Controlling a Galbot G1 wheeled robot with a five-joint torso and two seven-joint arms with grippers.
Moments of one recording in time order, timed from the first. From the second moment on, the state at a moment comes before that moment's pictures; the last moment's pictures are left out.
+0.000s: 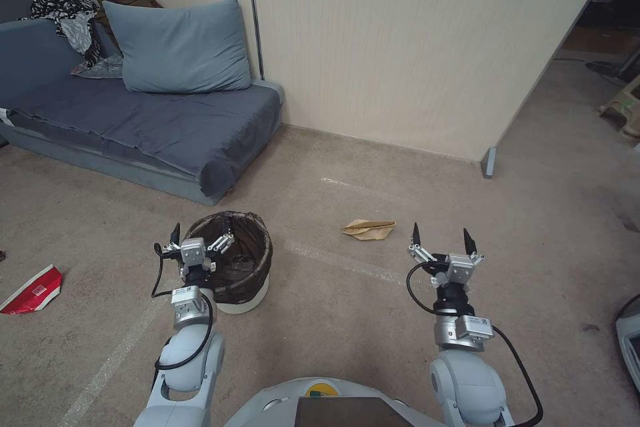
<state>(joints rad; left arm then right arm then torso) 1.55 -1.49 -0.55 -2.07 0.00 -0.02 -0.27 -1.67 1.55 0.60 2.11 -0.03 0.24 0.15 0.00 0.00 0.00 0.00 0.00</state>
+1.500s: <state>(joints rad) 1.28 -1.04 -0.50 -2.01 -0.83 0.65 -0.65 -1.65 1.54 0.61 2.09 0.01 0.22 0.17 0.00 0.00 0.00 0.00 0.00</state>
